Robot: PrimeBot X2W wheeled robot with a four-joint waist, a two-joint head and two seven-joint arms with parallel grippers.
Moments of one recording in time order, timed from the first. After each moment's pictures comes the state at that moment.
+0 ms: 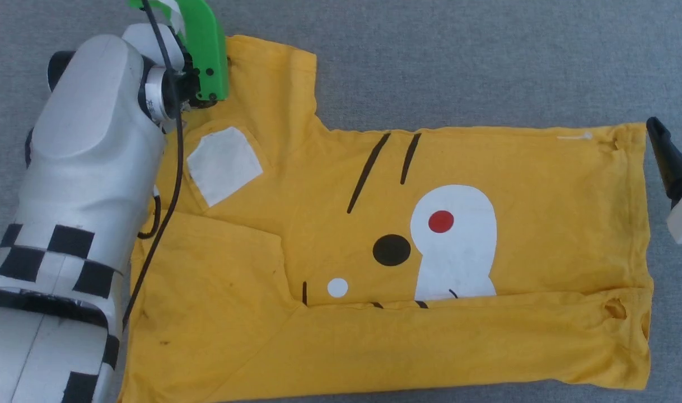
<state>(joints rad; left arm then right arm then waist) -1.16 0.24 -0.44 0.79 -0.57 0.09 0.78 -0.36 -0.25 -0.23 -0.16 0.29 0.13 0.67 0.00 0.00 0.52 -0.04</state>
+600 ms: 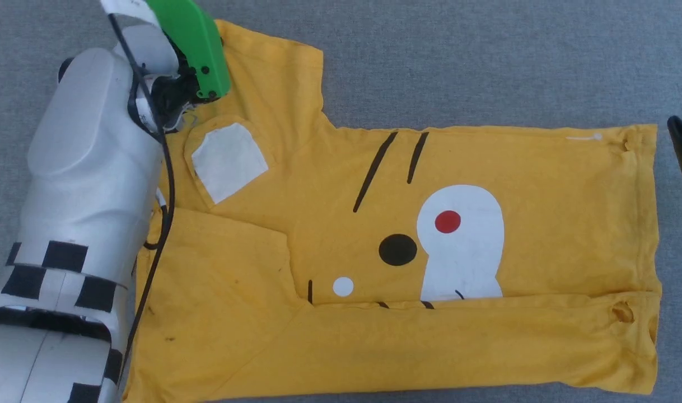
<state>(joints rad) -1.11 0.24 -0.36 0.73 -0.66 0.03 0.62 -0.35 -0.28 -0.26 -0.22 0.29 0.13 0.74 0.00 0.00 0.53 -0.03</state>
